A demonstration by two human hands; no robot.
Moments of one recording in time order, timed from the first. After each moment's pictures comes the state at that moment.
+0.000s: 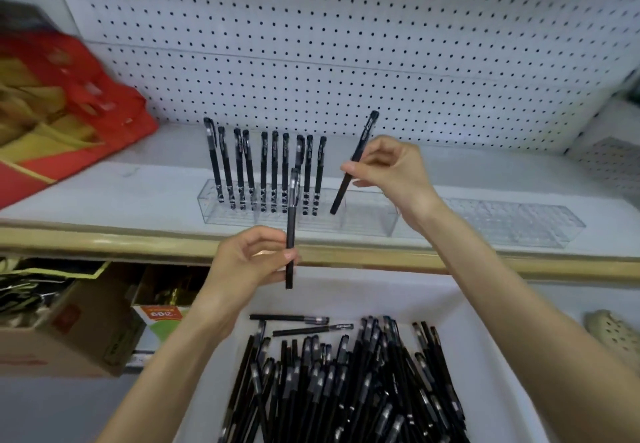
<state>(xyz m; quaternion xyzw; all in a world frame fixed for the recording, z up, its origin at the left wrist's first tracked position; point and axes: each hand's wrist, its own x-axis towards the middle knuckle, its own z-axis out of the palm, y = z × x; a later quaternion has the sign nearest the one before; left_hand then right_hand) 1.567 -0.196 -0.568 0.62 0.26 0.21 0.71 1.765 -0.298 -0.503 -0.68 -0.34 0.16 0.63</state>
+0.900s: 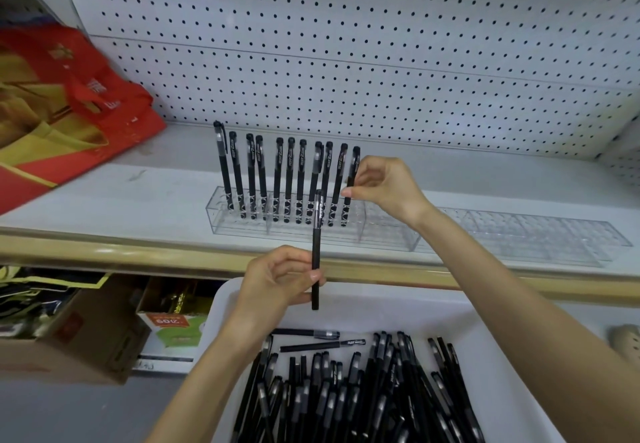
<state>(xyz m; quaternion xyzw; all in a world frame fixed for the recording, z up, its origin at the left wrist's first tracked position) 1.586 -0.190 -0.588 0.62 0.28 0.19 0.71 1.815 -0.248 -0.551 -0.75 -0.43 0.14 0.48</state>
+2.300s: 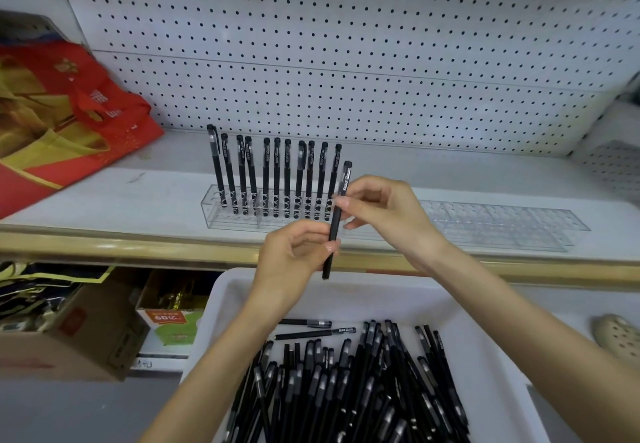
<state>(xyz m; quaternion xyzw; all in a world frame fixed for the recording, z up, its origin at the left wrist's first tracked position) 1.605 -0.223 -0.559 0.68 0.22 0.25 0.65 1.737 -0.313 -0.520 -0.67 -0.40 0.22 0.59</state>
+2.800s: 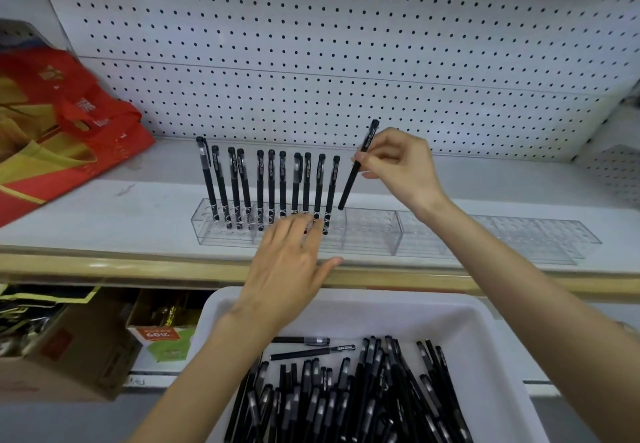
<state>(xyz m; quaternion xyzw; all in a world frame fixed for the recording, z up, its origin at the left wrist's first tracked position) 1.631 -0.191 -0.582 0.97 0.16 0.18 -0.01 1.809 -0.277 -0.502 -0.72 -0.35 0.07 0.59</state>
